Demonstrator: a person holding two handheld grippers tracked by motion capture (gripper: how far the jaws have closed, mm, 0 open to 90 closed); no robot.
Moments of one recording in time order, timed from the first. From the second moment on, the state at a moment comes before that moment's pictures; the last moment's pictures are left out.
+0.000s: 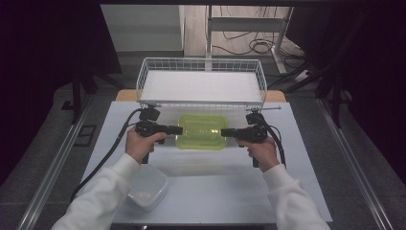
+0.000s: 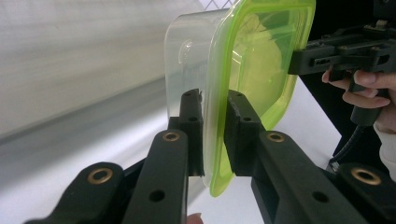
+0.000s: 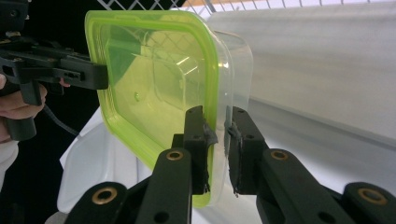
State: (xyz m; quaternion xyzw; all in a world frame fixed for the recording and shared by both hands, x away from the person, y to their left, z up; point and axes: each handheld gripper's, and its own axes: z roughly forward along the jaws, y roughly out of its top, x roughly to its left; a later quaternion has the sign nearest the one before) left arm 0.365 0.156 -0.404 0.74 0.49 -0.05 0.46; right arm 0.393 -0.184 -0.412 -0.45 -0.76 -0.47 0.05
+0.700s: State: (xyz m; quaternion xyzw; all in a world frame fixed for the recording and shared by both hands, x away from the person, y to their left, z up) left arm 0.355 0.164 -0.348 0.73 0.46 0.00 0.50; right arm 0.388 -0.178 -0.348 -0.41 -0.76 -0.51 0.01
